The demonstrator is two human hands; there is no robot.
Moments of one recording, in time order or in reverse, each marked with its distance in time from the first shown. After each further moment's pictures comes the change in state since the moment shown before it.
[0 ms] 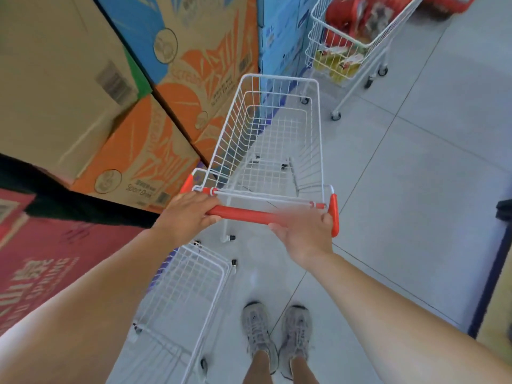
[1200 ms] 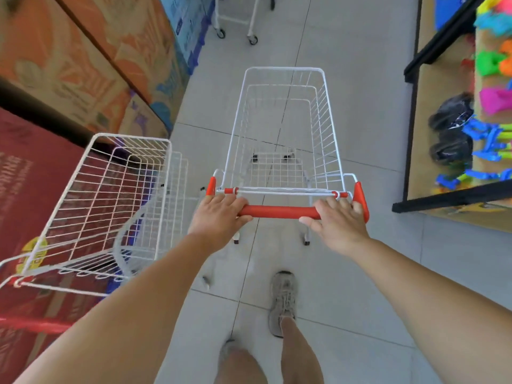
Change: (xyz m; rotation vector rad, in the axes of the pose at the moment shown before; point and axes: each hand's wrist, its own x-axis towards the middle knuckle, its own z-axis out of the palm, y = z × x) left_hand -0.263 0.226 0.194 0.187 -0.070 0.243; right_hand -0.390 0.094 0.203 0.064 -0.045 0.261
